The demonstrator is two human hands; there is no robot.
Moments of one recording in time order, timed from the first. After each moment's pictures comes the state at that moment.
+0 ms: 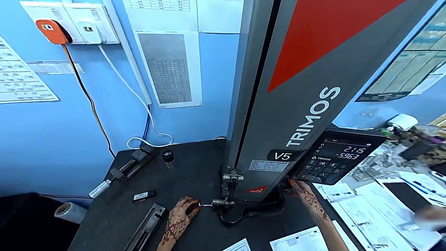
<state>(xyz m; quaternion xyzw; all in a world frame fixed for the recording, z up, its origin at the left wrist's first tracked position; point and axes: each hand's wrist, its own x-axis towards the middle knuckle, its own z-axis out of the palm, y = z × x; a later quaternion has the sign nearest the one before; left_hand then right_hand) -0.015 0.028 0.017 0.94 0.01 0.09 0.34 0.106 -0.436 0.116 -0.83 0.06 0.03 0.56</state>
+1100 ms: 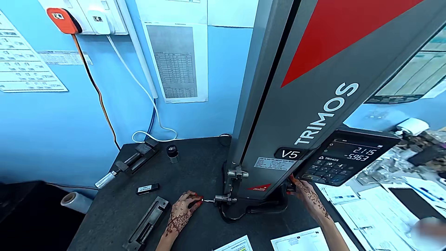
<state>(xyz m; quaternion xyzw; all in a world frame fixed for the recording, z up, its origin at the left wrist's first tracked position) -0.013 0.030 0.012 0.93 0.01 0.10 0.35 0.121 -0.440 0.094 -0.74 0.06 0.03 0.67</state>
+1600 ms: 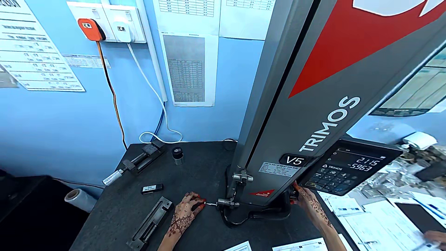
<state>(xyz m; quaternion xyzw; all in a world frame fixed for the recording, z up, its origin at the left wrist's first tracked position) -0.013 0.028 0.015 0.94 0.01 0.09 0.32 0.121 -0.439 0.095 -0.75 0.07 0.03 0.65</state>
